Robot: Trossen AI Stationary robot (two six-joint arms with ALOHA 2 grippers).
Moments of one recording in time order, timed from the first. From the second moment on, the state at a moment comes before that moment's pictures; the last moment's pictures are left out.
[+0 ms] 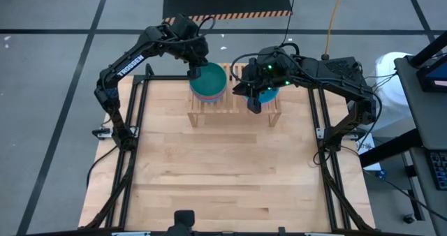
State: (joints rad) left arm 0.68 1.78 2.05 -1.16 0.24 0.54; right arm -0.25 1.57 1.86 -0.89 -0.17 -0.12
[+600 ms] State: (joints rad) left arm 0.66 1.56 2.05 -1.20 0.20 0.53; right arm -0.25 1.46 1.85 -1.05 -0.16 -0.22
